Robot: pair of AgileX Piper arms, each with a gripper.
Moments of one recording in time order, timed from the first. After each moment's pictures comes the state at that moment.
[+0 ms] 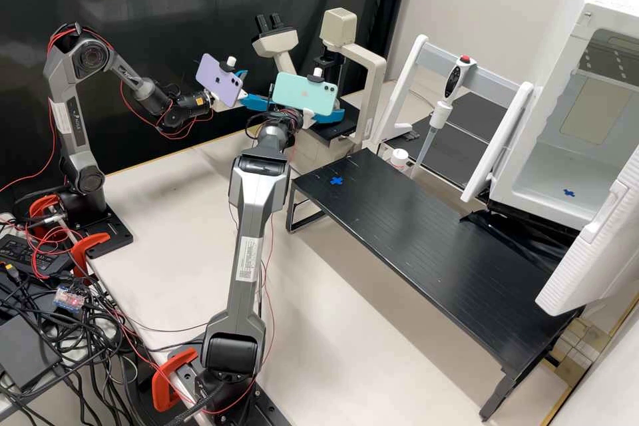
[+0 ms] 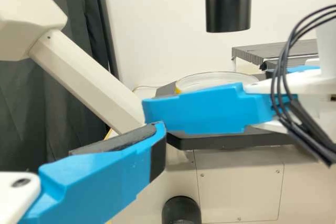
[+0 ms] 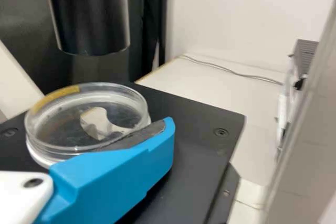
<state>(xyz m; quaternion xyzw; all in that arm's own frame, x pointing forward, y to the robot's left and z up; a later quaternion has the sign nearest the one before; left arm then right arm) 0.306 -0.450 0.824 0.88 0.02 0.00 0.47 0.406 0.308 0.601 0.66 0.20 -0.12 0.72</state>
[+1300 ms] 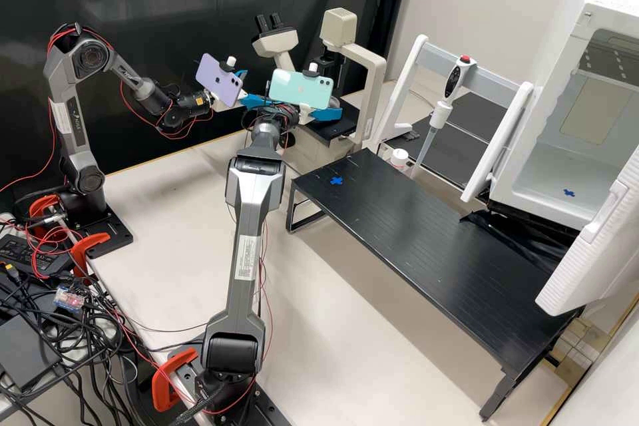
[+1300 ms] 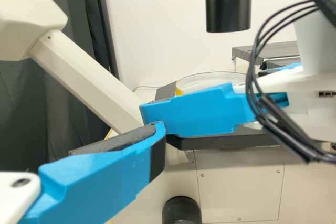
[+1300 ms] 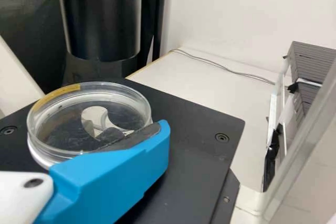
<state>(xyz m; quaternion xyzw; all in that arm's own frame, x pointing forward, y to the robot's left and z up) 0.306 -0.450 0.824 0.88 0.02 0.00 0.47 0.405 0.318 0.597 0.64 0.19 -0.12 0.74</state>
